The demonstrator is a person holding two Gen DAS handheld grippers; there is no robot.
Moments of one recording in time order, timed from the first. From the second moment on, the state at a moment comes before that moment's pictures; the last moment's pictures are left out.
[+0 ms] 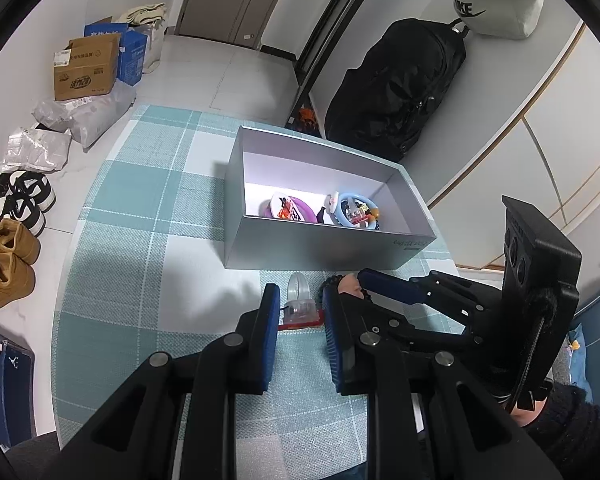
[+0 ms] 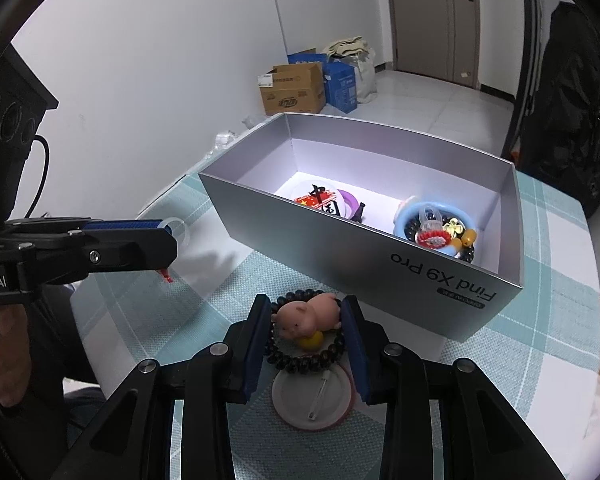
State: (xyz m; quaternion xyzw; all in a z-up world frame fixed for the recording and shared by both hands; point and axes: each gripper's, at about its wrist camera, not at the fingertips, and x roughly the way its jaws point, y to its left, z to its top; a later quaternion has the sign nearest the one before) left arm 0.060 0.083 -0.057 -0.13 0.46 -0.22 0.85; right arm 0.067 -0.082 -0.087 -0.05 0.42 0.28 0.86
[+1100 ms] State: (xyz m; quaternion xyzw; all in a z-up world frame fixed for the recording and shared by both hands) left arm 0.091 0.062 -0.029 -0.15 0.40 -0.26 0.86; right arm 0.067 -0.129 -0.017 0.08 0.32 0.31 0.89
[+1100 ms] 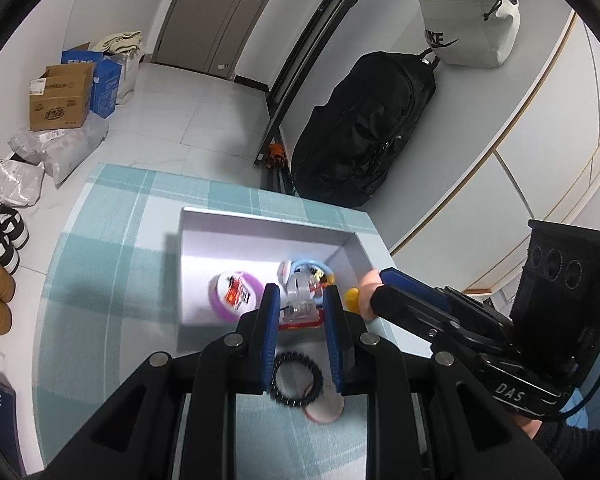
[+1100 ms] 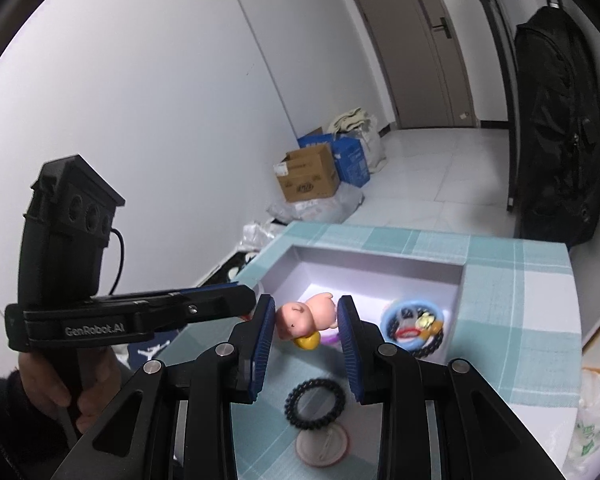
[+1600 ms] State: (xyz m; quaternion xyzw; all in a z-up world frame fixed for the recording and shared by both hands) left arm 0.123 0.050 -0.049 -0.17 0.44 -0.23 0.85; right arm 0.115 -0.156 -0.032 0.15 0.36 0.29 0.88
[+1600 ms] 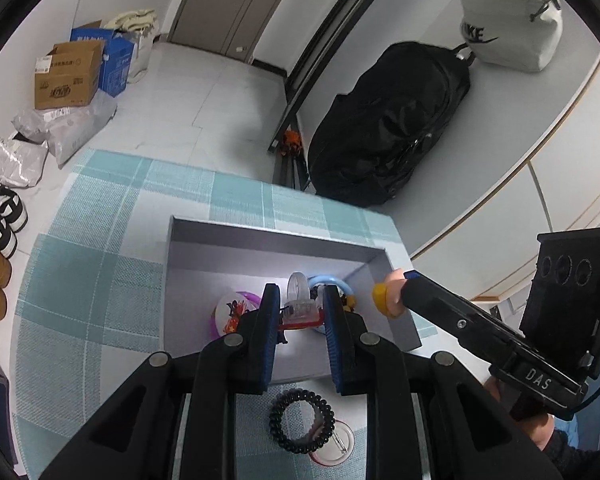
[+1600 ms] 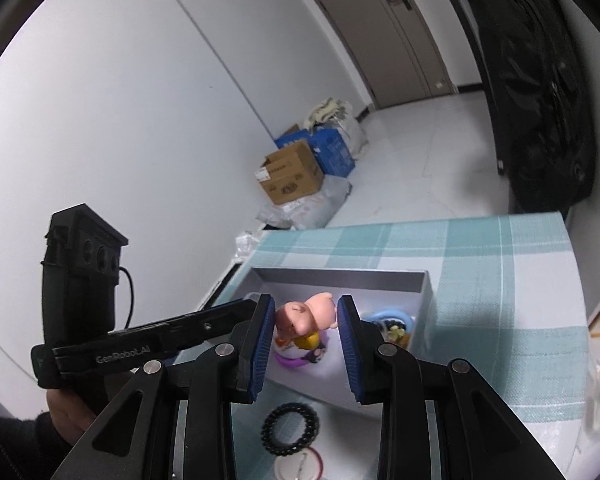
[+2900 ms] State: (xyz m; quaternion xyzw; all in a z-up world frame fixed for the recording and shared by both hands) left arm 0.108 0.043 -0.040 -0.12 0.43 -0.22 0.87; right arm 0.109 -0.175 -0.025 0.16 0.33 0.25 0.90
